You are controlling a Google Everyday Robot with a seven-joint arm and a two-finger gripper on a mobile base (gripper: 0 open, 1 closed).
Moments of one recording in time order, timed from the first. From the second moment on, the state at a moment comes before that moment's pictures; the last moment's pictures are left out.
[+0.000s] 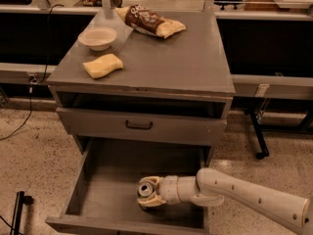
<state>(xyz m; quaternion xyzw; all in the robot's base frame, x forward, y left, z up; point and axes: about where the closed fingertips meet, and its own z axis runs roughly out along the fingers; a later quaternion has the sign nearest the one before) 0.484 0.042 0.434 -0.55 0.61 0.37 0.44</state>
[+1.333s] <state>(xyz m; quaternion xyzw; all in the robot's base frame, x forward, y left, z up) 0.463 0.005 0.675 -0.53 0.60 0.38 0.47</state>
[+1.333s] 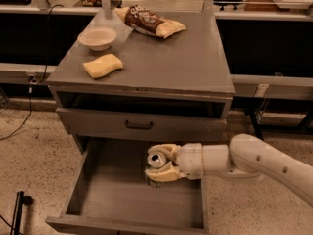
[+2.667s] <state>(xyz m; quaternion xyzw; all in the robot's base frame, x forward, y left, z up) 0.515 -0.071 0.852 -0.50 0.62 0.35 0.48</state>
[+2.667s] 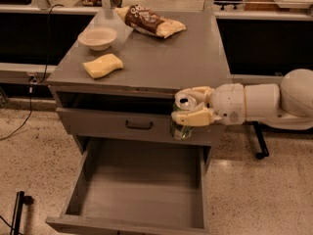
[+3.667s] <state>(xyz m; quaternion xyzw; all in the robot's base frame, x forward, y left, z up) 0.642 -0.068 0.933 -0.47 0.66 0.29 0.51</state>
